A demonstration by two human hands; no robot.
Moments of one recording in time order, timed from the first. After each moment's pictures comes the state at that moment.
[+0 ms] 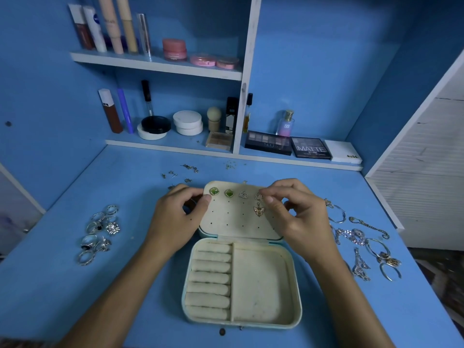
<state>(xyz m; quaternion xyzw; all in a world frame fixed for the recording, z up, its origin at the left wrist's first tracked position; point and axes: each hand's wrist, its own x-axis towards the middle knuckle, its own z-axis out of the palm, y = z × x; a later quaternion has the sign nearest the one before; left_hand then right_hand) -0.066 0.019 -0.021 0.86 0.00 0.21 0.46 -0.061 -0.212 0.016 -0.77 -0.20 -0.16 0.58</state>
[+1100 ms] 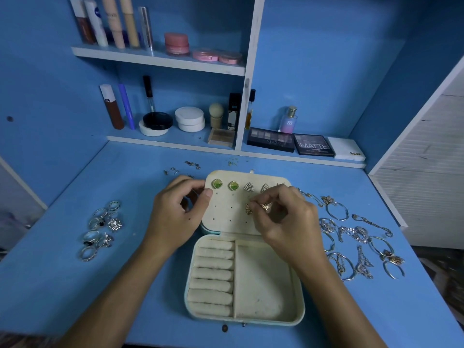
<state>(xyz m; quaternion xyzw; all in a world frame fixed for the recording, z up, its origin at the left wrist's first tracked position) -0.068 0.021 -0.016 0.83 -0.09 0.28 0.48 -0.069 -0.193 0.001 -0.84 -0.18 -0.27 0.43</state>
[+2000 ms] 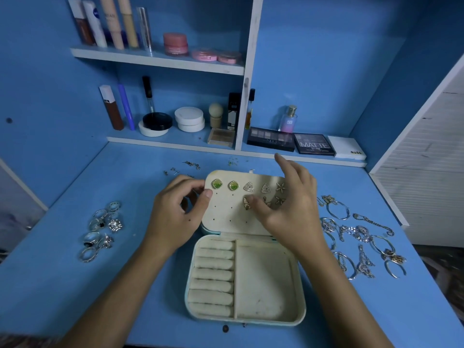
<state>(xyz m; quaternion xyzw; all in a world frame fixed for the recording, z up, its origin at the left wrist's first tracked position) -0.068 0.022 -0.016 0.83 -0.10 0.29 0.47 -0.053 -0.195 0.010 -0.89 -0.11 -0.20 0.41</state>
